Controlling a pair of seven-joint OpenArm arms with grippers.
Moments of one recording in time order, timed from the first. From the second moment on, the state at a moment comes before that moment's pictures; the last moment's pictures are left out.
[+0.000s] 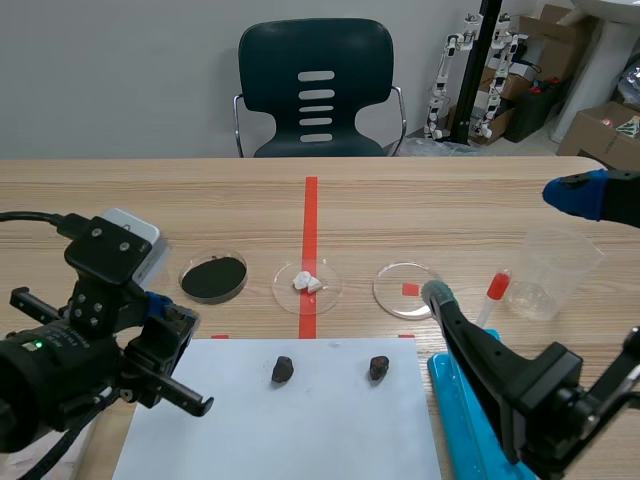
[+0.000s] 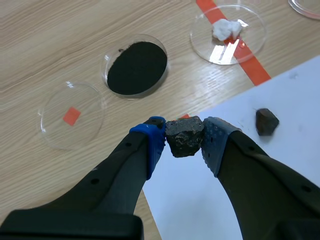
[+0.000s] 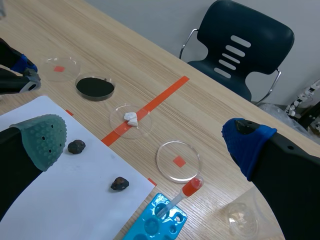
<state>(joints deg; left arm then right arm) 22.9 -30.3 20.5 107.2 -9.6 5.6 16.5 -56.0 37.3 4.7 129.1 6.5 9.2 14.4</state>
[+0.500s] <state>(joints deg) 5.3 -20.8 14.4 88.5 -11.4 5.6 20.8 -56.0 37.3 4.7 129.1 6.5 9.2 14.4</state>
